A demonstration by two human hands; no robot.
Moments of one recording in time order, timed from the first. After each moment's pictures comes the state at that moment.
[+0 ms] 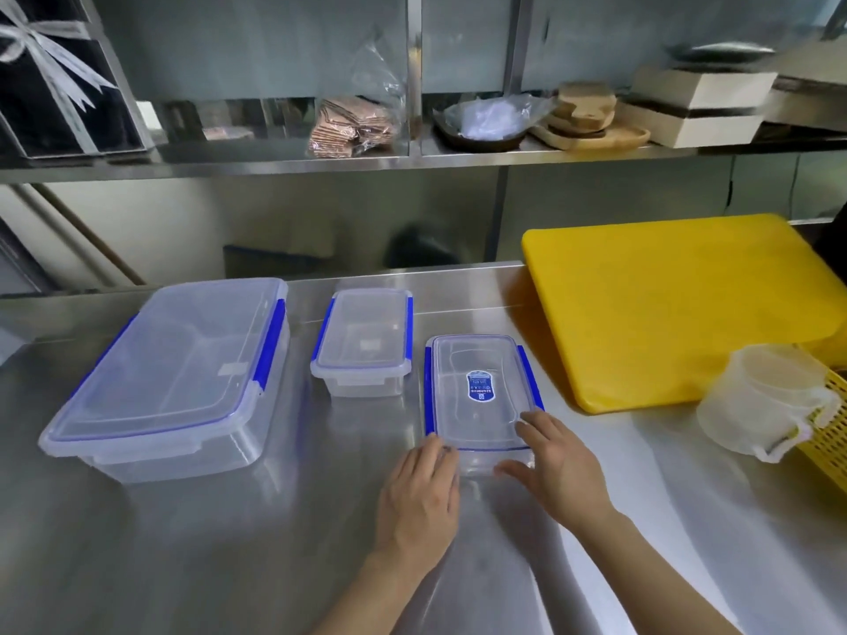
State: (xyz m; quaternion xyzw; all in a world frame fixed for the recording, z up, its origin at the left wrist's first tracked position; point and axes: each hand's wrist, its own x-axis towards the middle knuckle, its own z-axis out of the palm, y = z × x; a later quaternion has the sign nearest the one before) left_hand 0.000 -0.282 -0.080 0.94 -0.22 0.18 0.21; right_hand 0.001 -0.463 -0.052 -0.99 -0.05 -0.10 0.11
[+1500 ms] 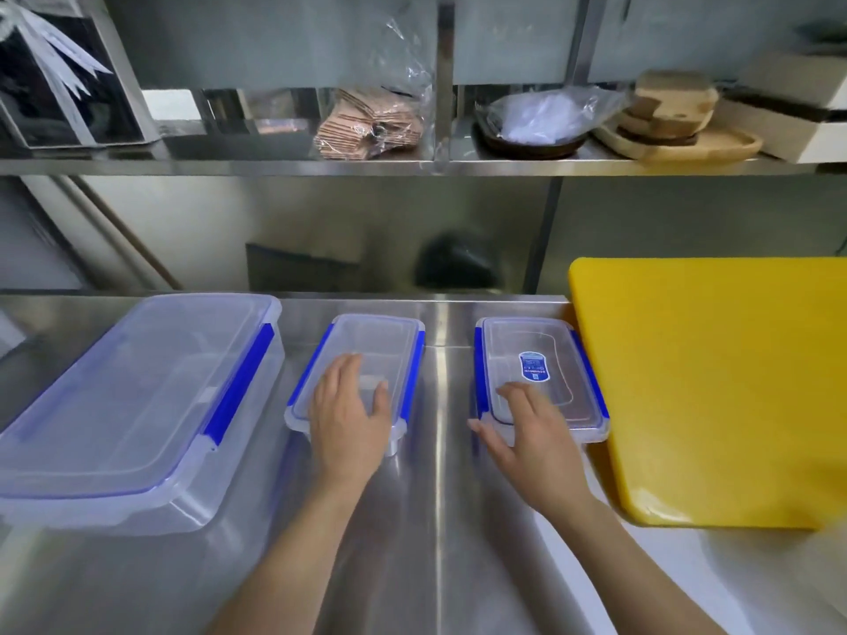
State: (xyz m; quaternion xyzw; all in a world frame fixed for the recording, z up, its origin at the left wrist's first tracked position) left_hand 0.163 -0.267 -0.039 0.90 0.09 0.22 0.36; right_hand 0.143 -0.460 -0.032 -0.95 -0.07 -0.12 0.27
